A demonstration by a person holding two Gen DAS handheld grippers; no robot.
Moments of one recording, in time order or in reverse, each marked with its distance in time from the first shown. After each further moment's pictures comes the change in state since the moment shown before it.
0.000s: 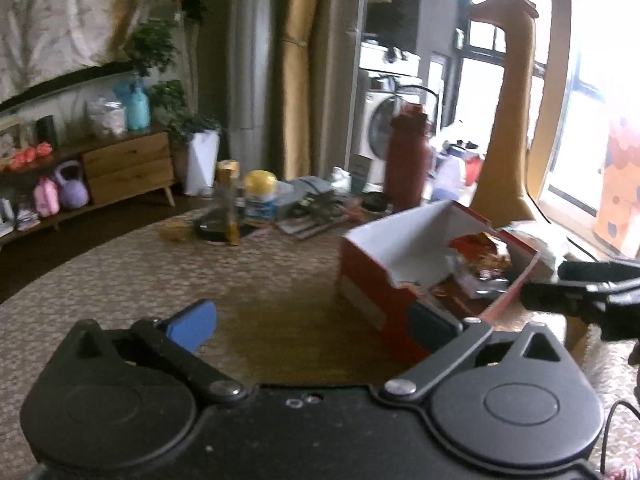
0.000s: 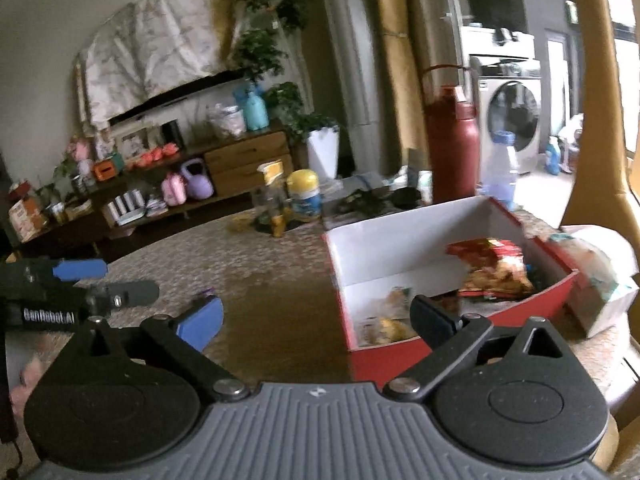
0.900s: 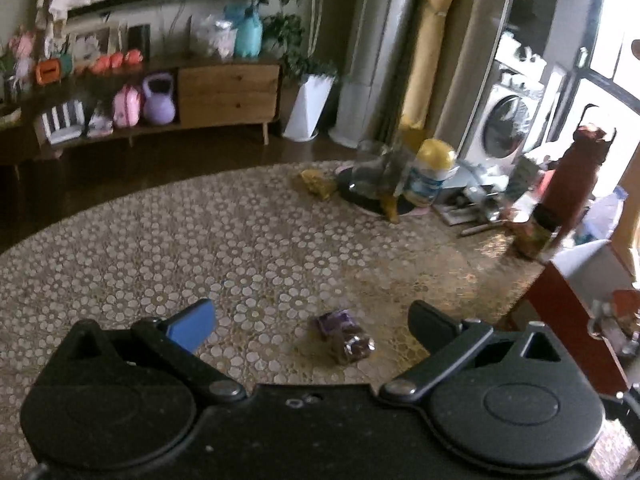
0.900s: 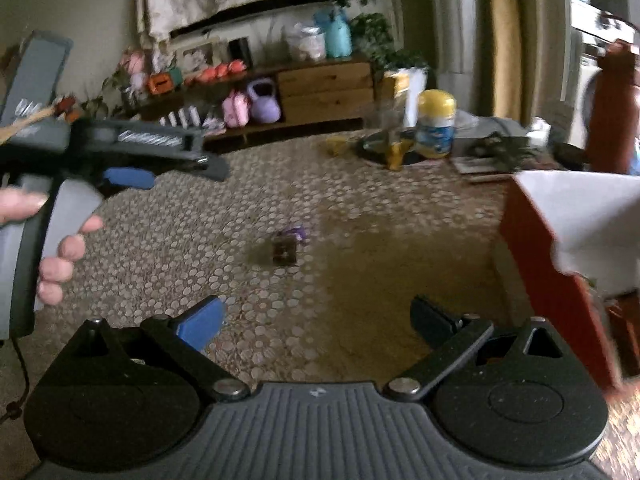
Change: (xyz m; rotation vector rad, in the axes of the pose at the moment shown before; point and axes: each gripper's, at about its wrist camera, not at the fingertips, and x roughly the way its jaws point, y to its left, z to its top) left arm 0.104 0.172 0.000 -0.266 0.151 0.188; right arm 0.162 0.123 -0.031 -0.172 0.188 0.143
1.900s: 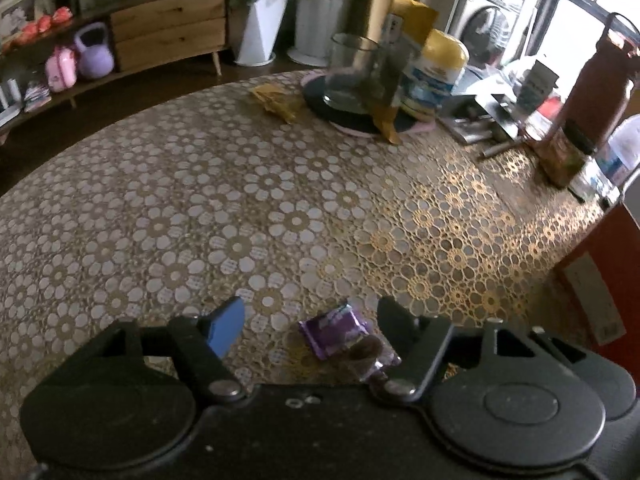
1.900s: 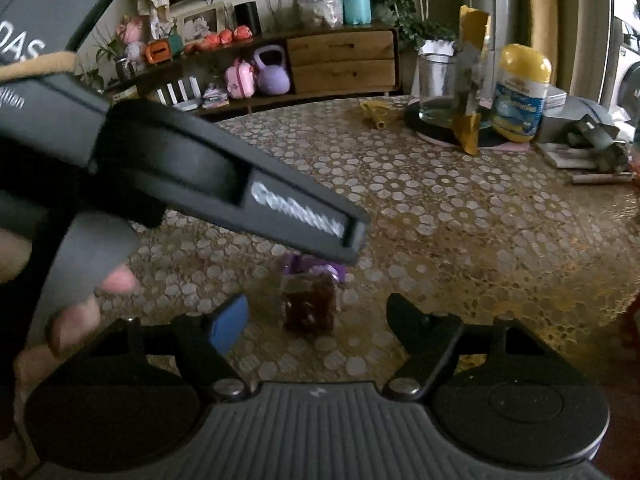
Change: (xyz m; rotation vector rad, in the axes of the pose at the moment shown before) left arm 0.132 -0.013 0.007 0.154 0.233 -0.091; right arm 0.170 0.025 0.031 -0.011 0.068 0.015
